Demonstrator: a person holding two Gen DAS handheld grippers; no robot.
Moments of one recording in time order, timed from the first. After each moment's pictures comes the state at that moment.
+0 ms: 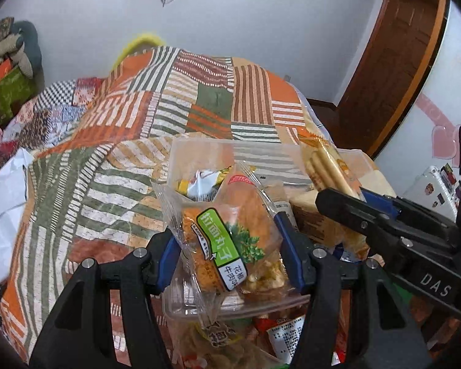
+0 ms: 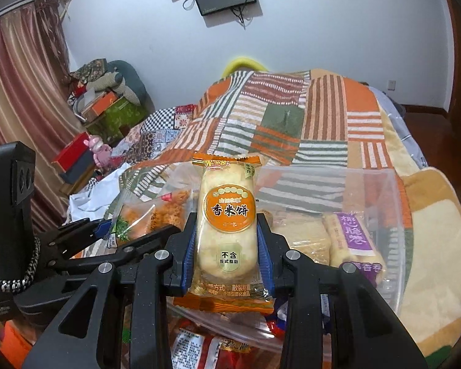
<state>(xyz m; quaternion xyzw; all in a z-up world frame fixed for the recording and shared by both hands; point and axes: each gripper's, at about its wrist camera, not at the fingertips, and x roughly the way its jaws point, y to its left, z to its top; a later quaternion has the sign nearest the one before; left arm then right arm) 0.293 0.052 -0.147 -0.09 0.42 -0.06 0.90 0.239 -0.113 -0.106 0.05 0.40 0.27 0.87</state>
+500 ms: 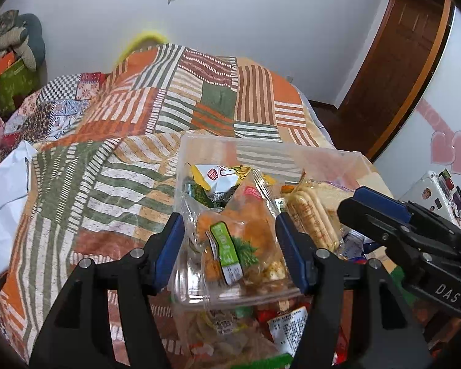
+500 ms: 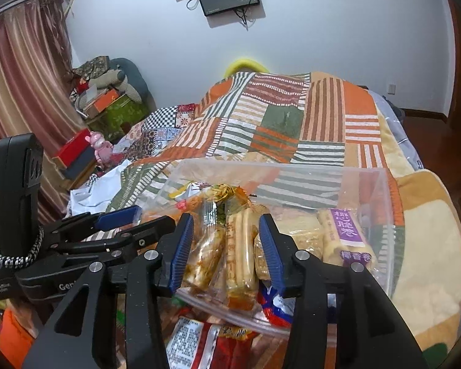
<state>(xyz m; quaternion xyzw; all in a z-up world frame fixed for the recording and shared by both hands) 0.280 0.060 -0.138 -0.10 0.41 -0.05 0.90 0.225 -0.122 -0.093 0.03 0.39 0.27 0.88</state>
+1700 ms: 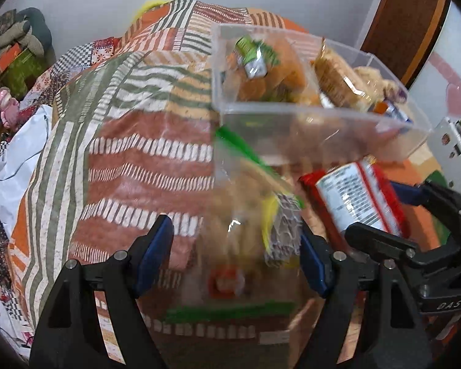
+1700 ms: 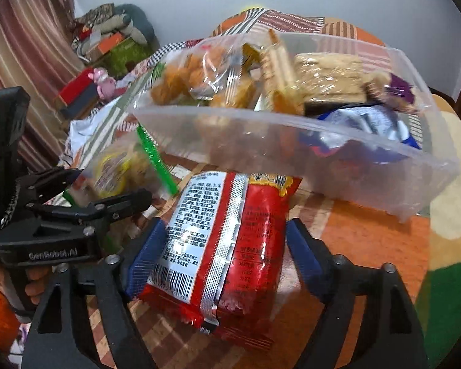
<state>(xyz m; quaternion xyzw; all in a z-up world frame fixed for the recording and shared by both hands) 0.197 0.067 -0.217 -0.05 0.49 -0.03 0.87 0.166 -0.105 -0.170 -0.03 0.49 0.28 0.83</state>
